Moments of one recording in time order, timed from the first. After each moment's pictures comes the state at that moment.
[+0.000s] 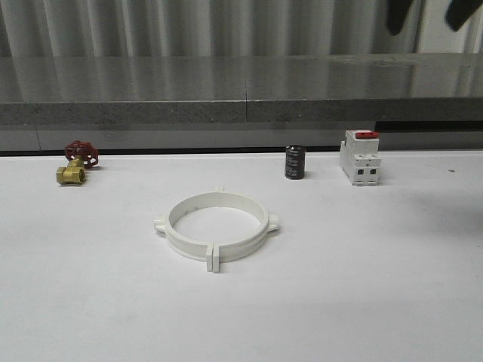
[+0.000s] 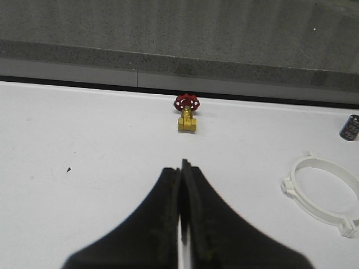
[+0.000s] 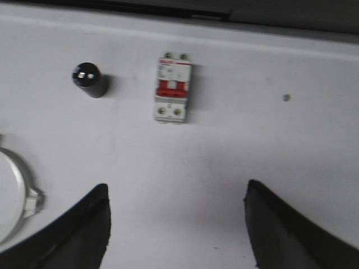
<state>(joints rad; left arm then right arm) -0.15 0.25 -0.47 0.15 0.61 -0.25 0.25 1.65 -1.62 -0.16 1.02 0.26</state>
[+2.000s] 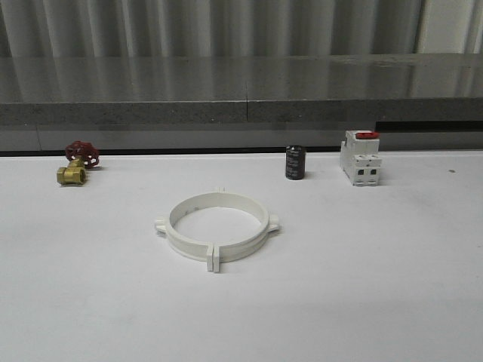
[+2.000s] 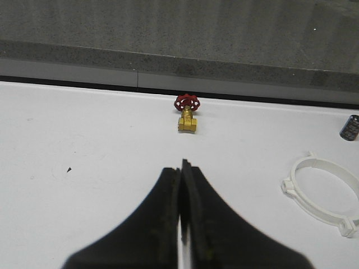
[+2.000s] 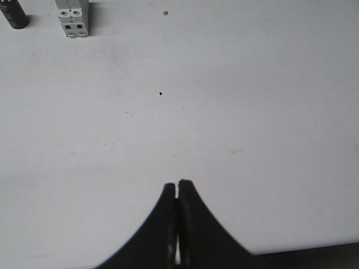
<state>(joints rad) -0.15 0.25 -0.47 0.15 0.61 -0.25 0.04 0.47 -0.69 -0.17 0.98 0.20</state>
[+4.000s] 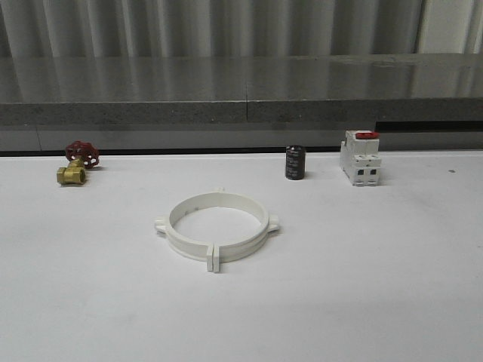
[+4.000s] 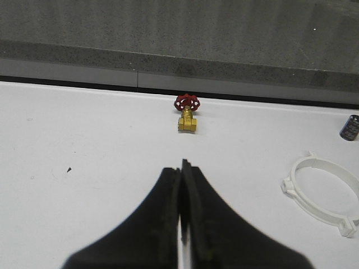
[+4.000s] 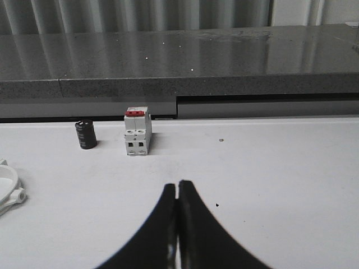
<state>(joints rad) -0.15 0.25 -0.47 0.15 0.61 -0.25 0.04 -0.01 0.03 0.03 0.10 0.05</state>
